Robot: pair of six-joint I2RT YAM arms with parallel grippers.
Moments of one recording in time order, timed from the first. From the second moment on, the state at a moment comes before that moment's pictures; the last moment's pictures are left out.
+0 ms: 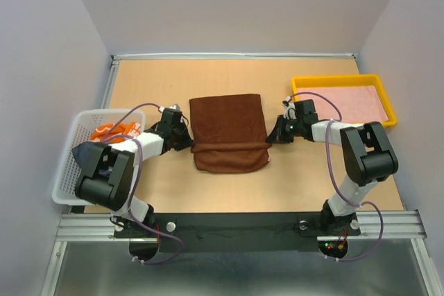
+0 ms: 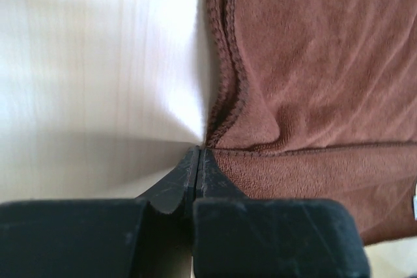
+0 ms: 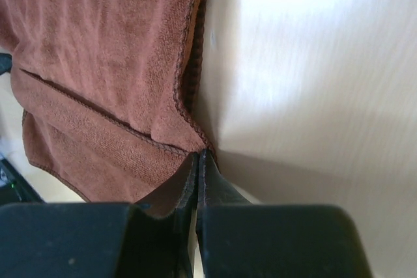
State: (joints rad) left arm -0.34 1.48 0.64 -0.08 0.07 -0.69; right arm 0.21 1.70 0.78 -0.01 -0.50 0.40
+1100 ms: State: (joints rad) left arm -0.31 1.10 0.82 -0.30 0.01 -0.59; right arm 0.22 1.31 0.81 0.01 -0.47 0.44
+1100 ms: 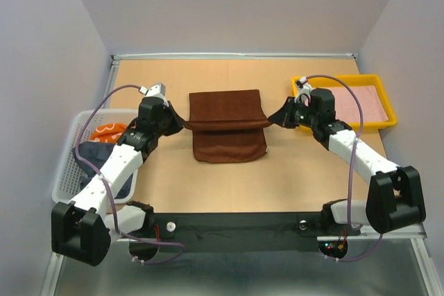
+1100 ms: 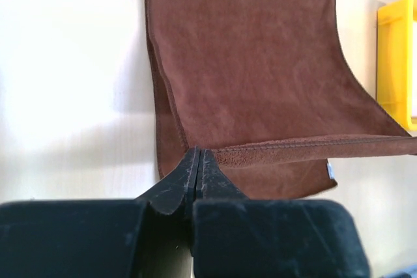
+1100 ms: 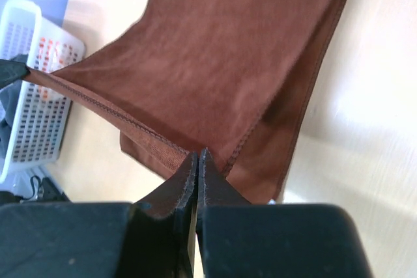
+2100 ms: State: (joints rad) left arm -0.34 1.22 0.52 -0.13 0.05 -0.71; right arm 0.21 1.51 0.66 -0.02 -0.39 0.43
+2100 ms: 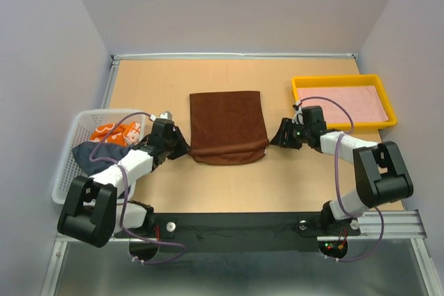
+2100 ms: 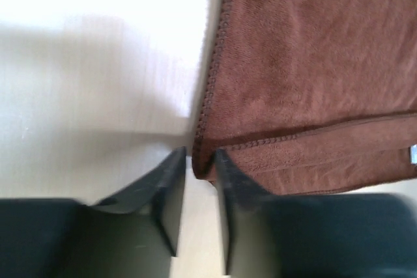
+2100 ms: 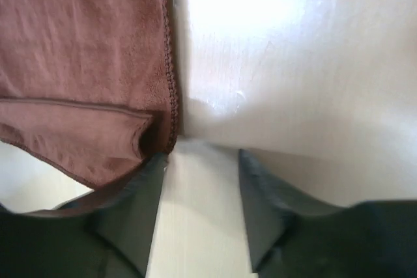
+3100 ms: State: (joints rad) left arm -0.63 1.17 0.48 -0.26 -0.14 -0.96; right arm 0.47 1.36 0.59 -0.13 -0.12 0.79
